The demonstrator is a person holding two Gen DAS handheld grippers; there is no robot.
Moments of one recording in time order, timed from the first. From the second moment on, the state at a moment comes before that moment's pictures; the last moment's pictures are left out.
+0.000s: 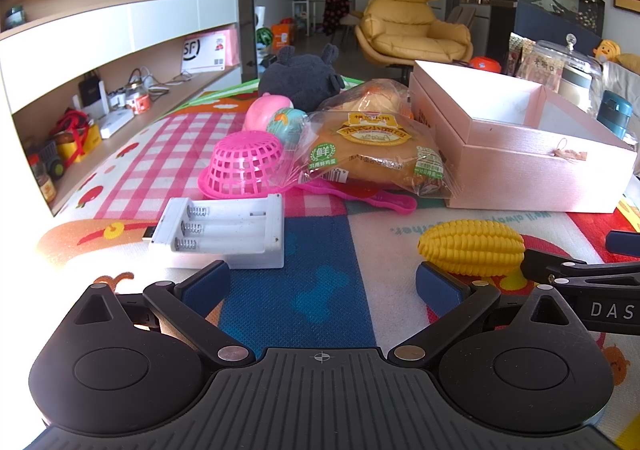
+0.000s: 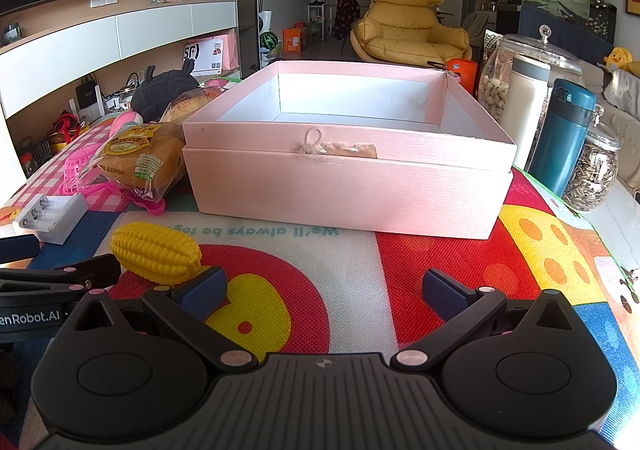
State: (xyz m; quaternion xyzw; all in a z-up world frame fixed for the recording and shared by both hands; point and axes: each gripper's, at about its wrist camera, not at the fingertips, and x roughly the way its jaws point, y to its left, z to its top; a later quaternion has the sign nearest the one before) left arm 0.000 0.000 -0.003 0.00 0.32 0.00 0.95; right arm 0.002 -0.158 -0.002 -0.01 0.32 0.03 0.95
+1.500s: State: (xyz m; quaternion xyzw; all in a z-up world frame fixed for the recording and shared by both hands) left arm 0.014 0.070 0.024 -0.02 0.35 -0.11 0.93; right arm 0.000 -0.168 0.006 -0.02 0.36 0.09 0.93
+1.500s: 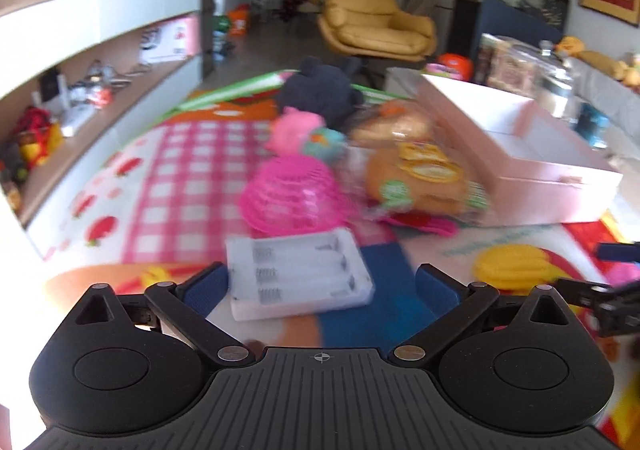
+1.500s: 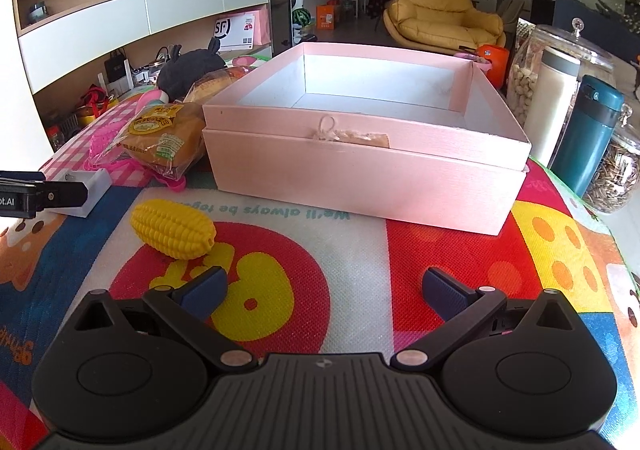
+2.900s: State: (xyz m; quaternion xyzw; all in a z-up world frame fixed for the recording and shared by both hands) left arm -0.068 0.021 0.013 0.05 0.33 -0.14 0.93; right arm -0.011 -0.166 0.022 0.00 0.36 0.17 0.92
